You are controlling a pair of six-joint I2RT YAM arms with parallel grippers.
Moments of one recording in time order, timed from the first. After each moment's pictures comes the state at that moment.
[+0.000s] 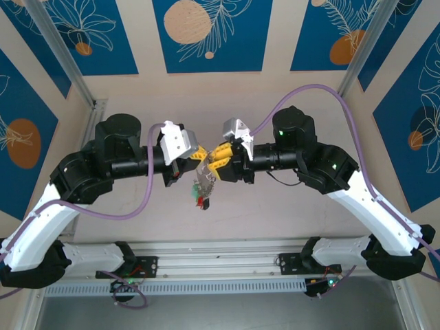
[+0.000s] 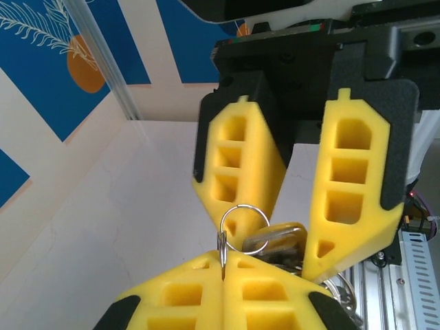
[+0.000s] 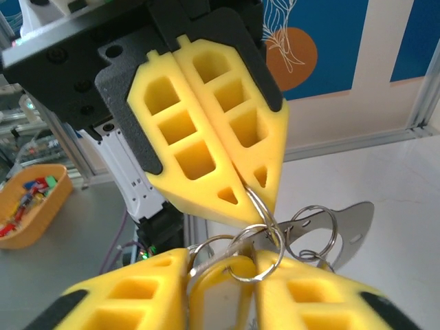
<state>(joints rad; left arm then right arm) -0.94 1.14 1.72 -0.91 0.26 0.30 0.90 1.18 1.59 -0.73 -0.55 -0.05</state>
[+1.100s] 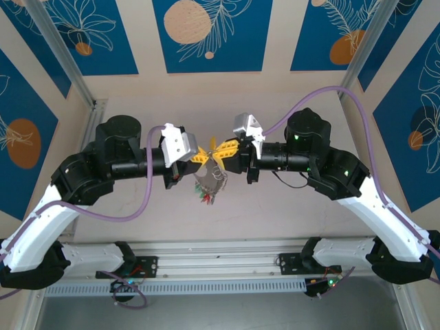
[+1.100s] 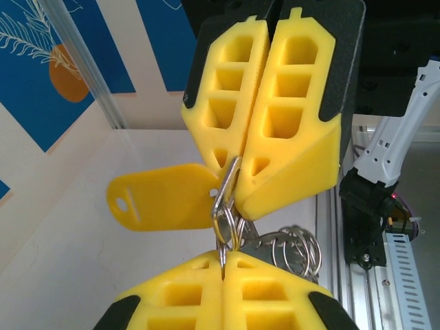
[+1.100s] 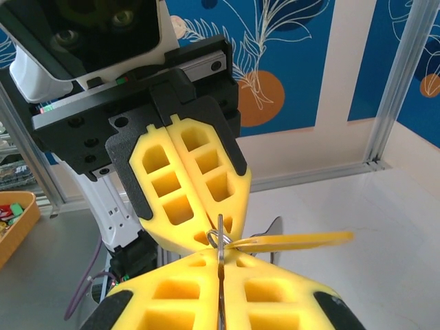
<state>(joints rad) -0.94 1.13 1.69 -0.88 0.32 0.30 0.91 1.12 1.58 -0.65 -0.45 -0.05</state>
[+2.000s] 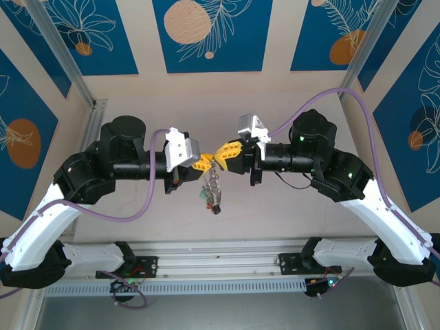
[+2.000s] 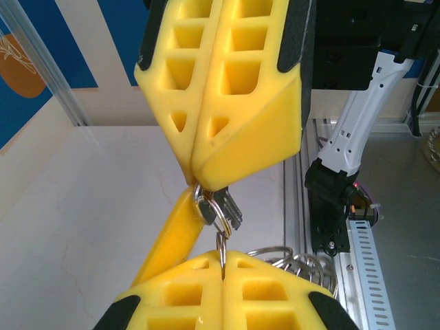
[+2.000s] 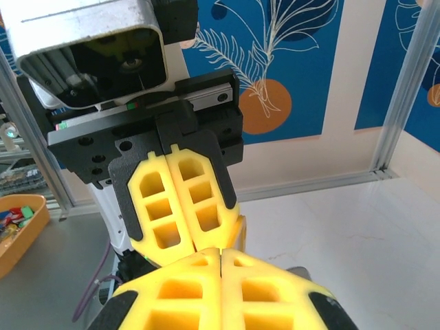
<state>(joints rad) -0.94 1.14 1.69 -0.92 0.41 0.30 0.90 1.10 1.57 -0.64 -0.48 -0.05</state>
